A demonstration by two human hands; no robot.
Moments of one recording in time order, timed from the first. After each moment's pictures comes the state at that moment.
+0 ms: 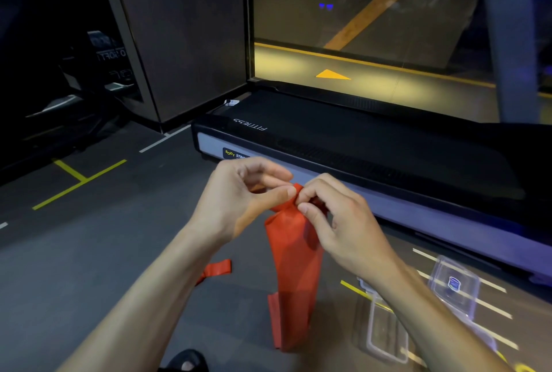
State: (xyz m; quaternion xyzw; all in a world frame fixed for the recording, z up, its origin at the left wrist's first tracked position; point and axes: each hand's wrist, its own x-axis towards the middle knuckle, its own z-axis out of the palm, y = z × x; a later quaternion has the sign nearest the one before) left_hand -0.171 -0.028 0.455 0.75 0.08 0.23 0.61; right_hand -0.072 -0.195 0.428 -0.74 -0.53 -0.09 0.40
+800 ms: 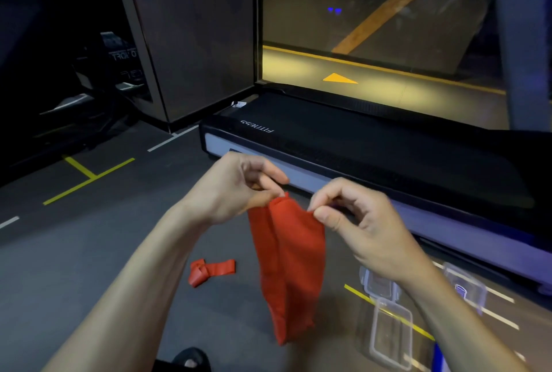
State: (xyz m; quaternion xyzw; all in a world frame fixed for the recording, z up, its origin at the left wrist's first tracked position) left_hand -0.173 0.007 0.463 0.82 0.08 0.12 0.56; right_hand -0.069 -0.210 0.442 -0.67 -0.51 0.08 0.53
